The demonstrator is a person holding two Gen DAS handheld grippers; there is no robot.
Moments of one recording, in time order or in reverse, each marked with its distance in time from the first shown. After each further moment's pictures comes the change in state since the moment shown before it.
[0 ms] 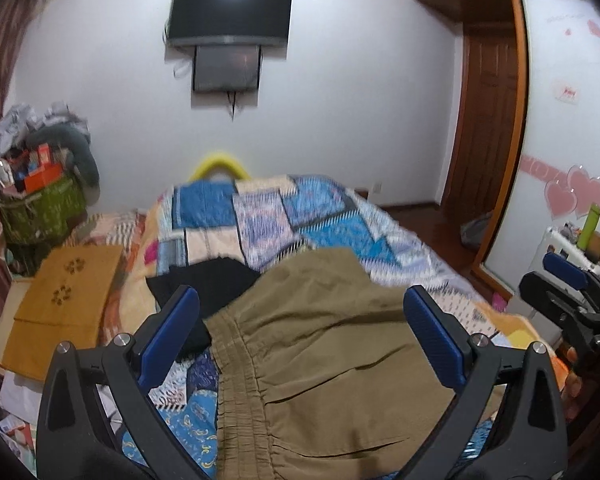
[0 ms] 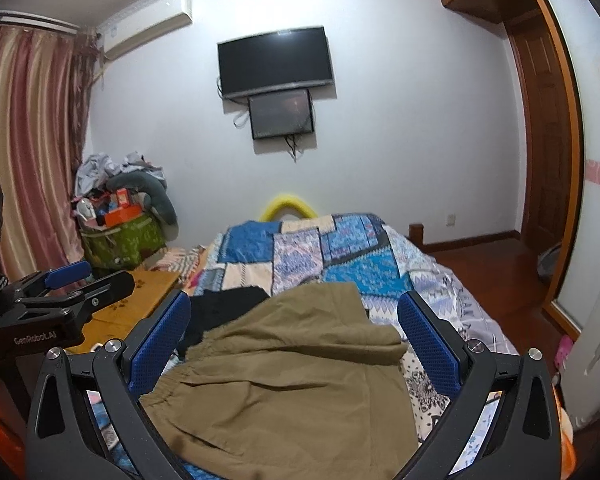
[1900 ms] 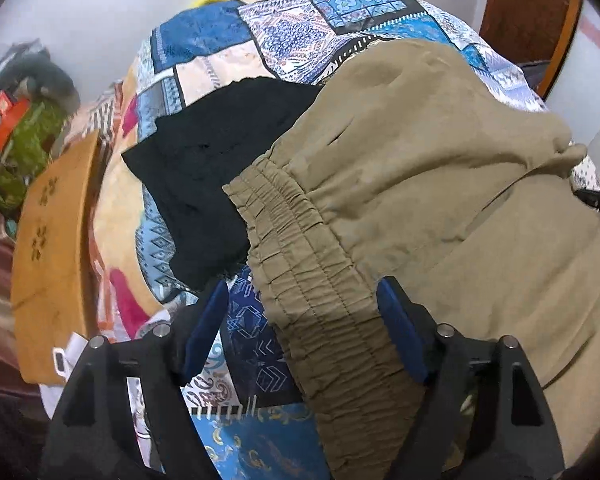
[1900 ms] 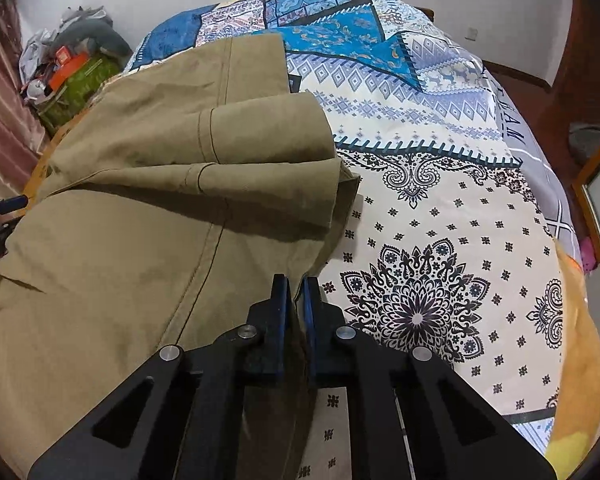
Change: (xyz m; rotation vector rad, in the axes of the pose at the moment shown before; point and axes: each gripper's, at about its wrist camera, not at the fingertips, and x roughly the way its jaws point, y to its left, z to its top) left arm 0.224 0.097 -0.084 0.133 0.621 0.084; right arm 0.174 -0.140 -0.088 0.039 0.758 0.061
